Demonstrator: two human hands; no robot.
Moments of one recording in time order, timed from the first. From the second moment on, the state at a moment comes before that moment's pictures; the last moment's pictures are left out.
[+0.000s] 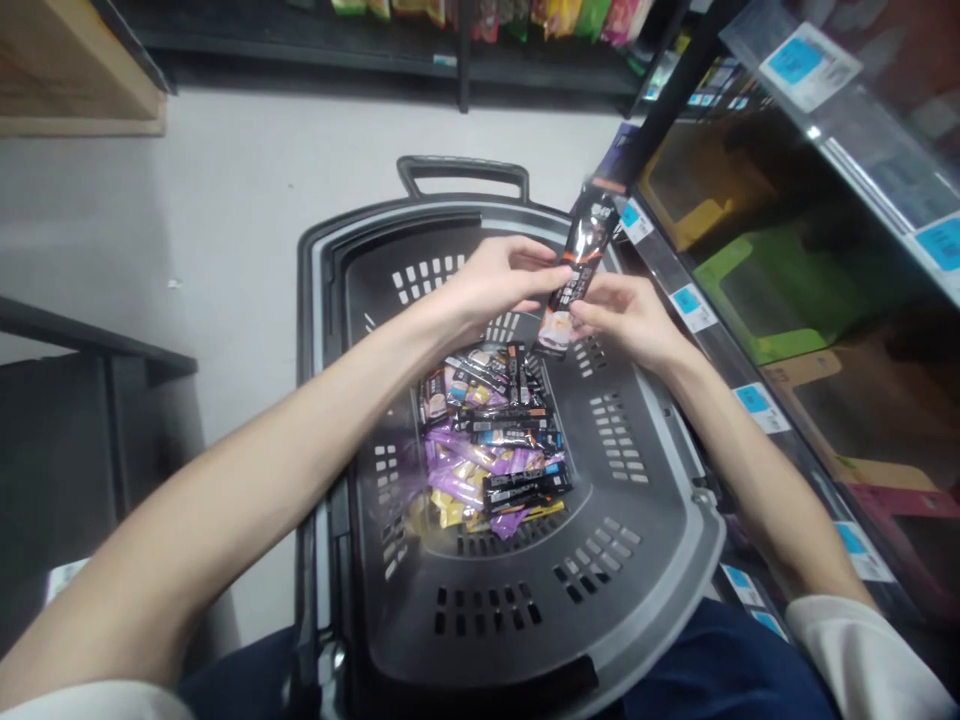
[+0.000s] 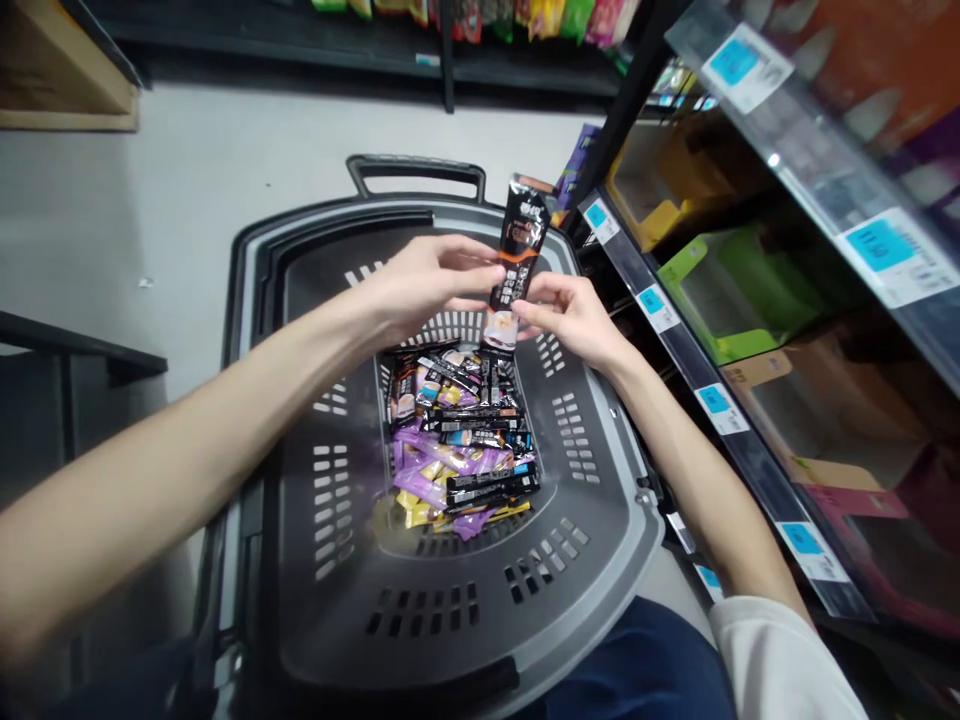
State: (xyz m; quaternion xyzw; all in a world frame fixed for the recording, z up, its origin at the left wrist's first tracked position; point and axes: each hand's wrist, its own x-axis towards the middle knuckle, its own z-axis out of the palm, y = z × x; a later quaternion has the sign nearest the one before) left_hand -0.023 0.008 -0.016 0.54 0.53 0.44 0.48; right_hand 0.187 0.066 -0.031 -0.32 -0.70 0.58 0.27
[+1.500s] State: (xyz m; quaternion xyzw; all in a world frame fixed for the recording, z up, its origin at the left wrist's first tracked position) left_hand -0.004 -0.008 -0.007 0.45 0.49 0.41 0.63; right_hand 0.188 0.068 -0.030 -0.33 -0.64 0.61 0.32
